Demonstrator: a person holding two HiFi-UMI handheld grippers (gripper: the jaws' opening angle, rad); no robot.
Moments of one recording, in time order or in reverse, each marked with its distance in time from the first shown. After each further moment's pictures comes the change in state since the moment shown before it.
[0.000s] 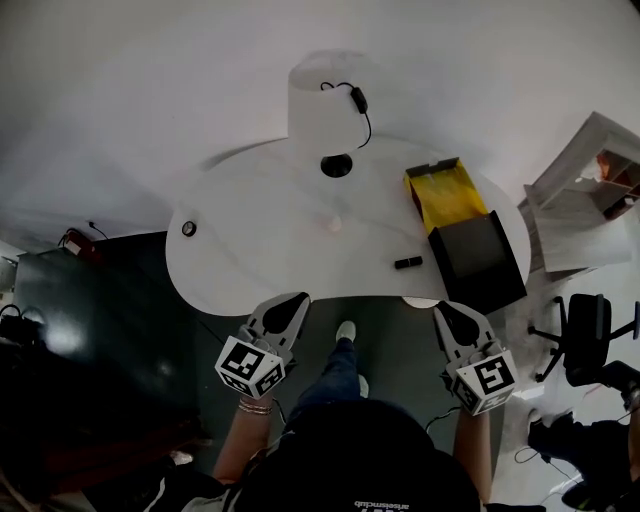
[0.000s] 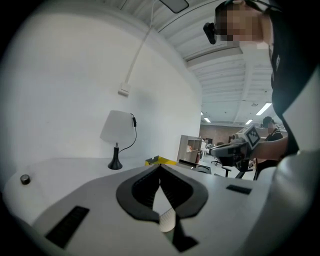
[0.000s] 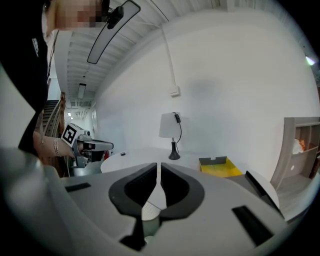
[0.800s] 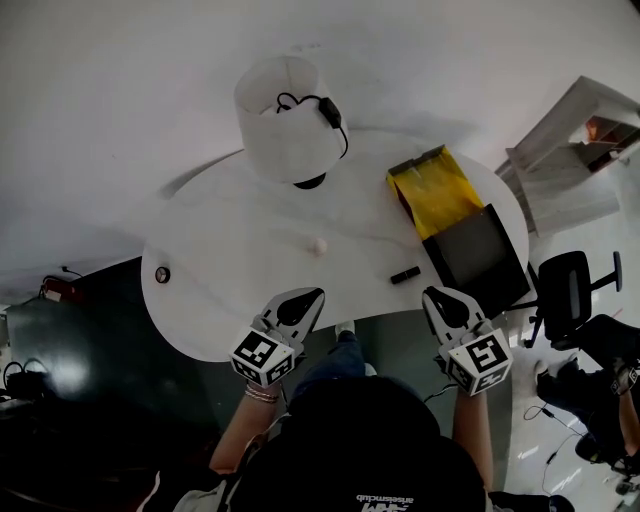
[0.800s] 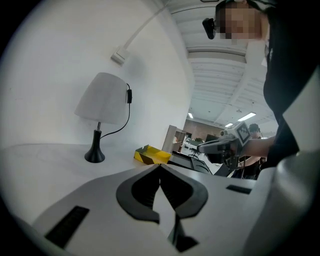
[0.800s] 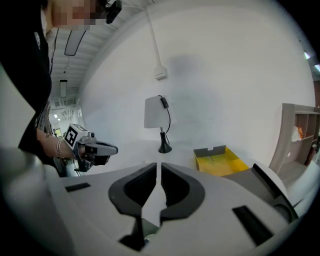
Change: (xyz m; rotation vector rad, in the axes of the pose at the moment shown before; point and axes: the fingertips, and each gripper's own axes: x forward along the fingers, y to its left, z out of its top) left arm 0.118 0.057 -0.023 -0.069 0.149 -0.283; right arm 0.098 -0.050 -0.006 0.115 0.120 -0.092
